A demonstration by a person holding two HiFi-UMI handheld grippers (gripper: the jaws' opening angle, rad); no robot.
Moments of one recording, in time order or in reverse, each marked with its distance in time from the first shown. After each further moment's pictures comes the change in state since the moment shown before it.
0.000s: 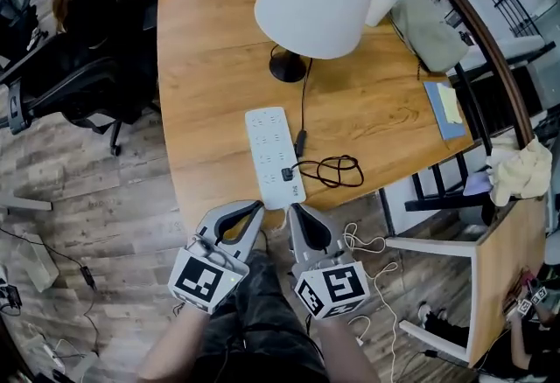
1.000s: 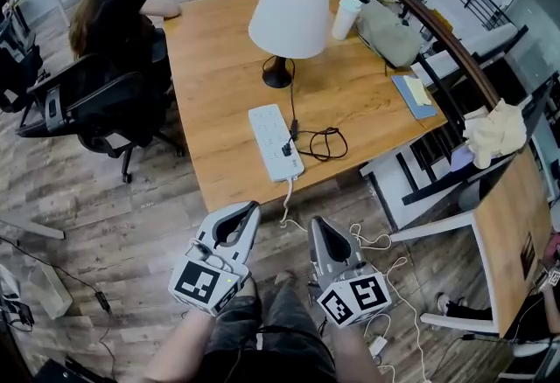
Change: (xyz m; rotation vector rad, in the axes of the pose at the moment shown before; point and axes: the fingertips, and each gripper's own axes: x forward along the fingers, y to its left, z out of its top) left arm -0.111 -0.057 0.048 0.081 -0.200 -0.033; right arm -0.136 0.064 0.024 0.061 -0.221 -0.061
